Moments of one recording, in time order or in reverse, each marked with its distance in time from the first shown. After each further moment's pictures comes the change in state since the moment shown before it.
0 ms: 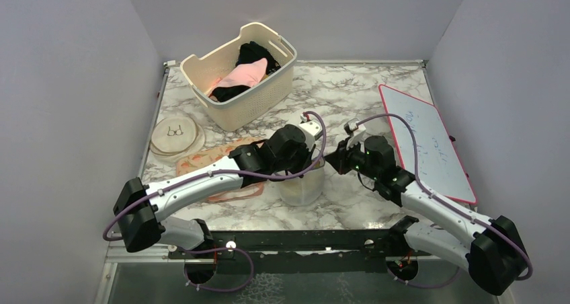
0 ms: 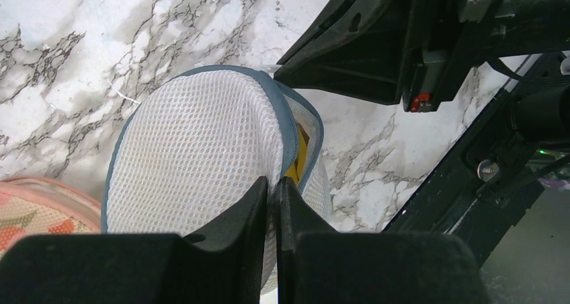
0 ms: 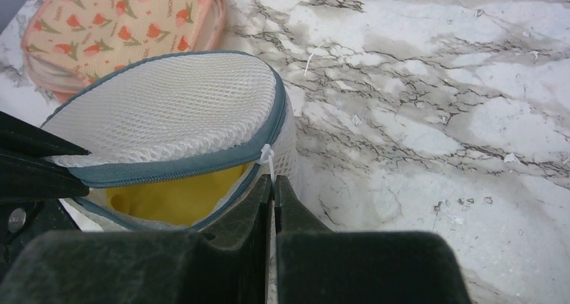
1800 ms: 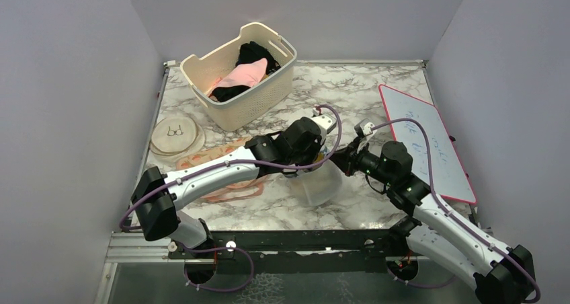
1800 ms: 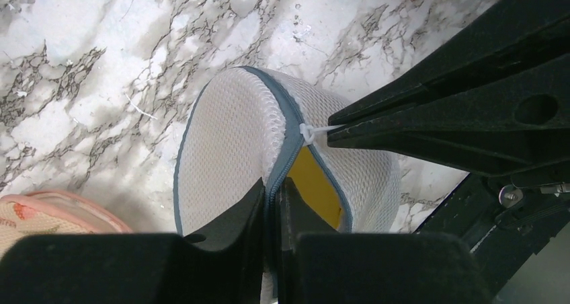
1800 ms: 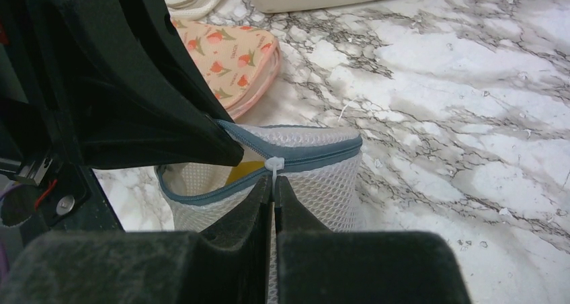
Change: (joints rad) left arm -0.001 0.139 0.154 -0.072 -0.061 0.014; right arm -0.013 -0.209 -0.013 -0.008 -0.135 -0.048
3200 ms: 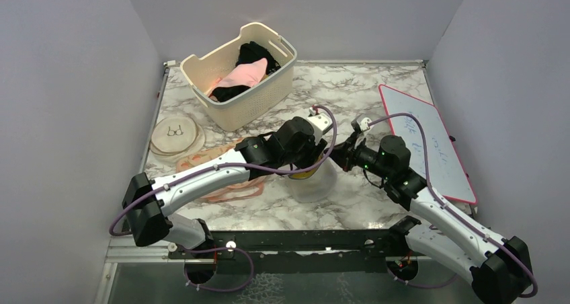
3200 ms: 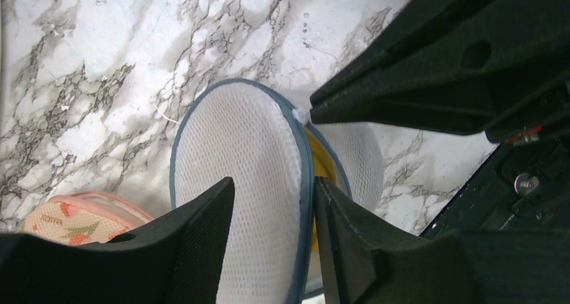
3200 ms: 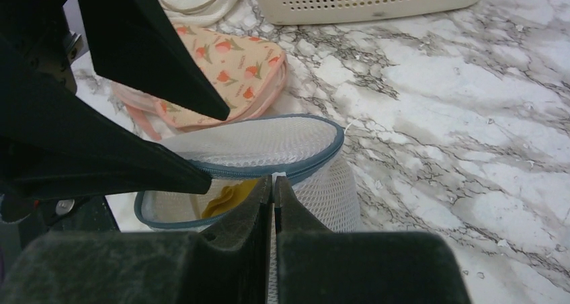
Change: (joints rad) left arm -0.005 -0.091 -0.039 -0.003 -0.004 0.090; right arm -0.020 0.079 0.035 0.067 -0.055 -0.027
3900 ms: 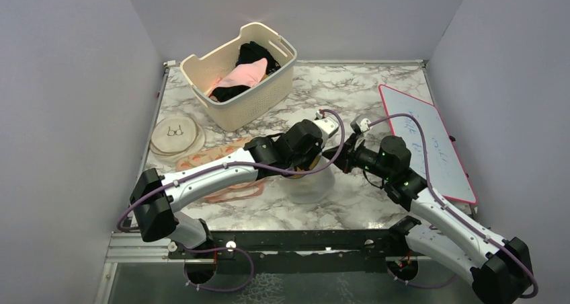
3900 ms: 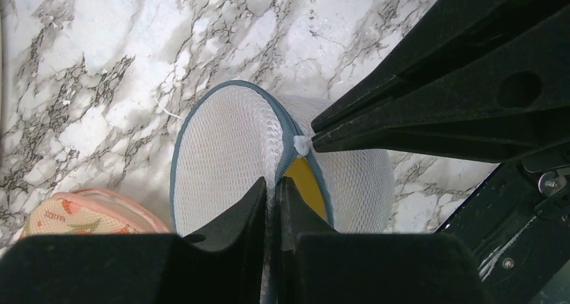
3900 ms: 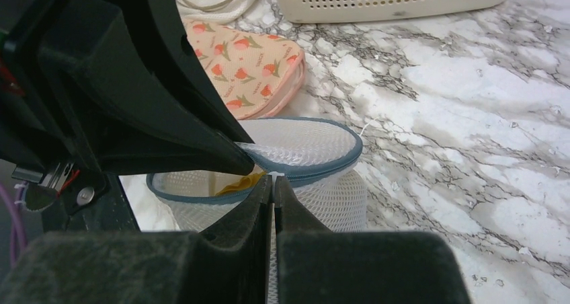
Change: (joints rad) left arm -0.021 0.076 0.052 -0.035 -0.050 0.002; right arm 0.000 -0.005 -0.001 -0.001 -0.066 0.012
